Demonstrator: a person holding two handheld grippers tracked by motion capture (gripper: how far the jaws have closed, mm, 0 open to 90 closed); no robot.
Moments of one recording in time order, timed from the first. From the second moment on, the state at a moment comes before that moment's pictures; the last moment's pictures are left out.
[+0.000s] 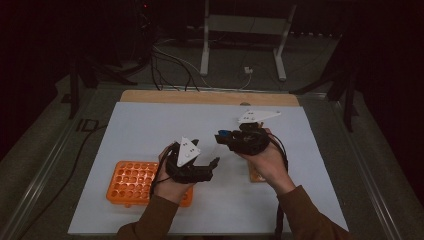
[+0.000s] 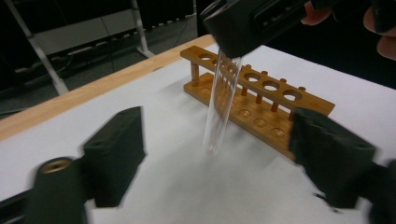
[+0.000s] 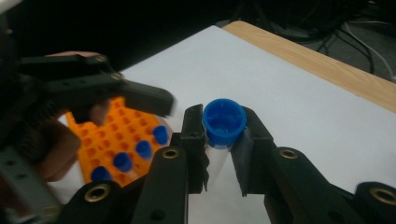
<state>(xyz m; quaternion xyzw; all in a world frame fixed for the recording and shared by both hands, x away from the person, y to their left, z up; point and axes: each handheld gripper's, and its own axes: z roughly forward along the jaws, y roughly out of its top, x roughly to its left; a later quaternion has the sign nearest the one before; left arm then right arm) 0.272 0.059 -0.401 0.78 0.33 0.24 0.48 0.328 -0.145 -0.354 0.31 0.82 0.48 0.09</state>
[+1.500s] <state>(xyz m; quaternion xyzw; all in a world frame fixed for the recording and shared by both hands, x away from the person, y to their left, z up) 0.271 0.082 -0.394 0.76 0.34 0.20 0.52 0.332 -0.167 -0.358 0.34 0.80 0.48 0.12</state>
